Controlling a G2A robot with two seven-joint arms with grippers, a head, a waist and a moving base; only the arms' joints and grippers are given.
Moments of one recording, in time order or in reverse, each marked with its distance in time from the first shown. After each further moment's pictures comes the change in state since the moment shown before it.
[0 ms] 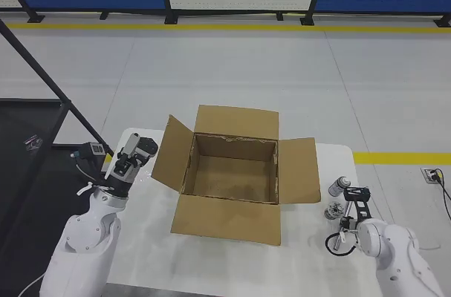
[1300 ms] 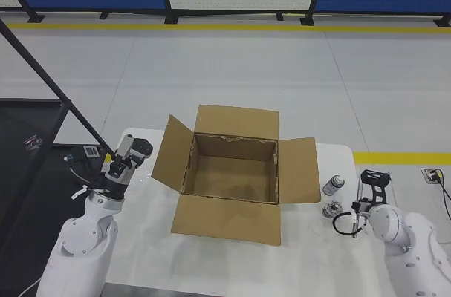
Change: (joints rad) left arm 0.026 0.002 -0.023 -0.025 0.008 0.000 0.022; right arm 0.055 -0.002 0.113 -0.030 0.141 0.075 -0.061
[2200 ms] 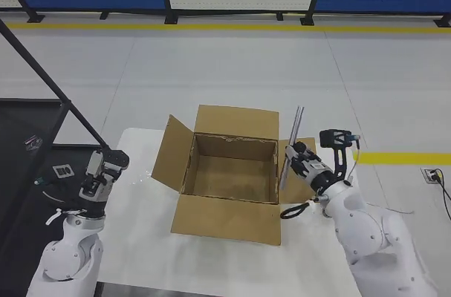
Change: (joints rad) left arm 0.180 0.010 -0.123 -0.114 -0.059 -0.072 0.044; right arm 0.070 -0.071 -0.318 -0.402 0.402 -0.004 -0.402
